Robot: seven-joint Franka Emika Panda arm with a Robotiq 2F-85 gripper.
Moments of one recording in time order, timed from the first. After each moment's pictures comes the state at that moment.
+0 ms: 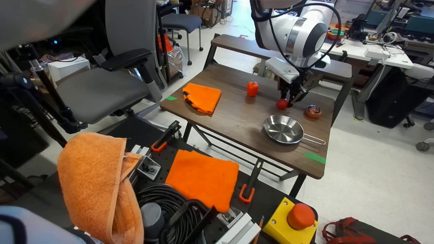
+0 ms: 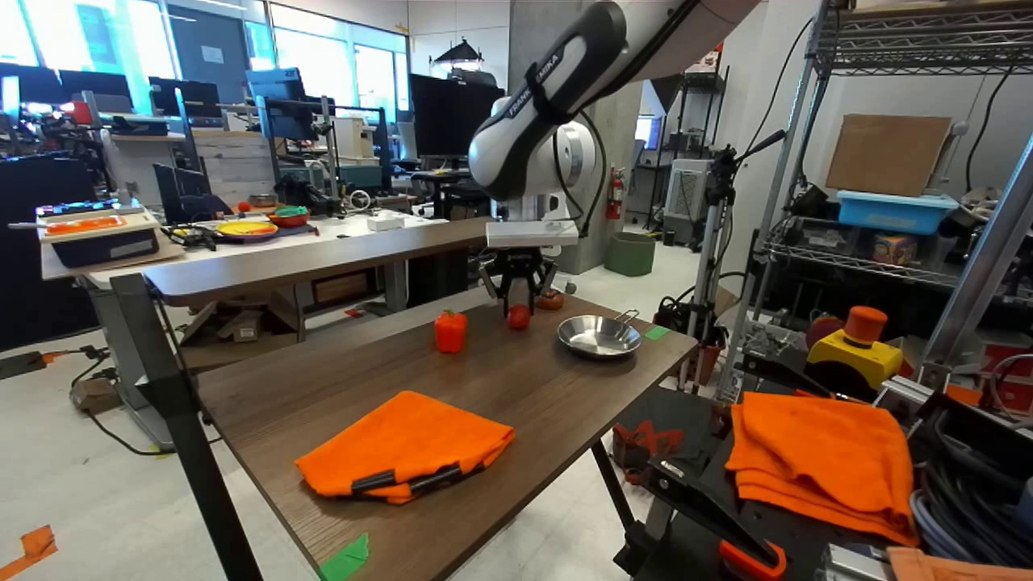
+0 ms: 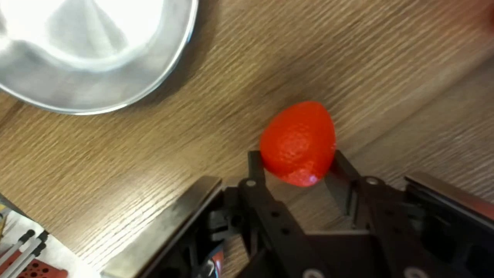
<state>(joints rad) -0.02 1.12 -0.14 -1.20 0.08 2.31 0.49</state>
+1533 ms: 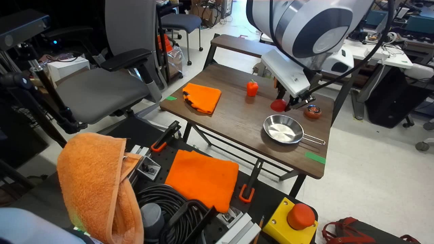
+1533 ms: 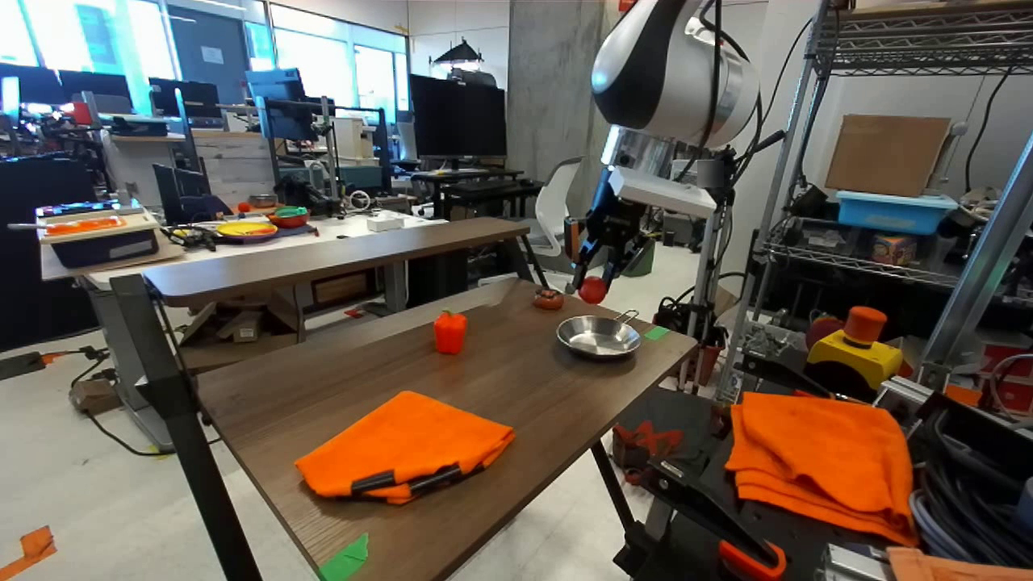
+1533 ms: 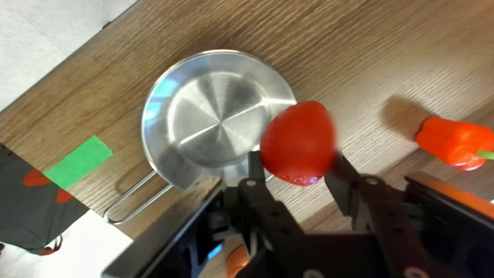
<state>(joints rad) -0.24 0.49 0.06 -2.15 0.31 2.78 0.07</state>
